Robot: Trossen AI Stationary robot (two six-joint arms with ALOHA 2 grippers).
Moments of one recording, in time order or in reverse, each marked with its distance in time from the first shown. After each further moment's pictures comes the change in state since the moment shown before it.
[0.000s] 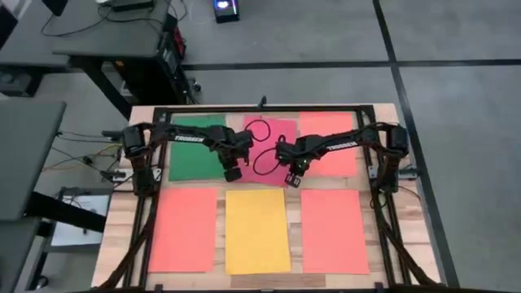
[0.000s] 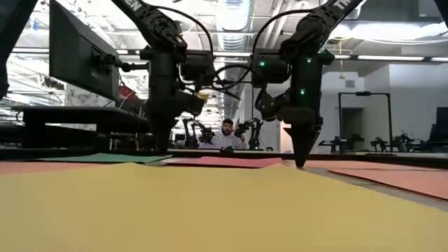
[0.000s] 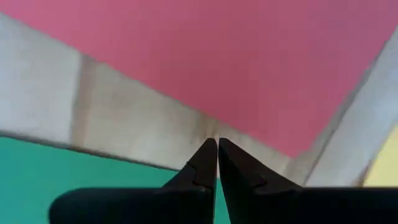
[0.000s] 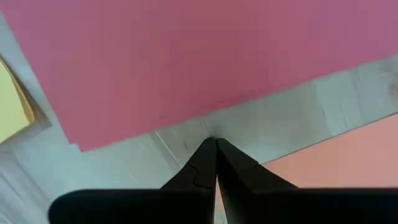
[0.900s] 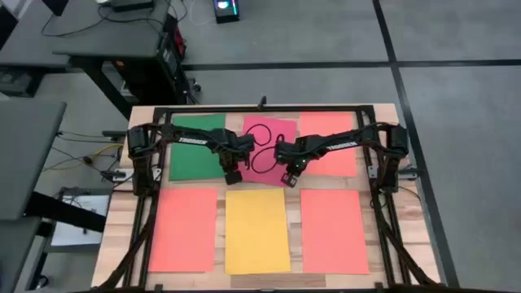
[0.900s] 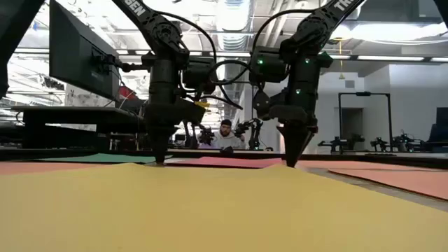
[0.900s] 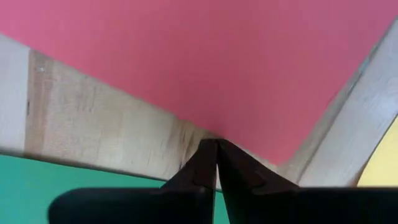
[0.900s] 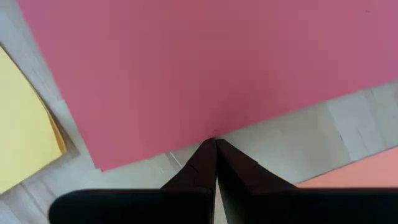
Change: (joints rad) left arm -0.031 0.051 0.001 0.024 0.068 -0.043; right arm -0.006 0.005 -0.004 0.088 -0.026 0.035
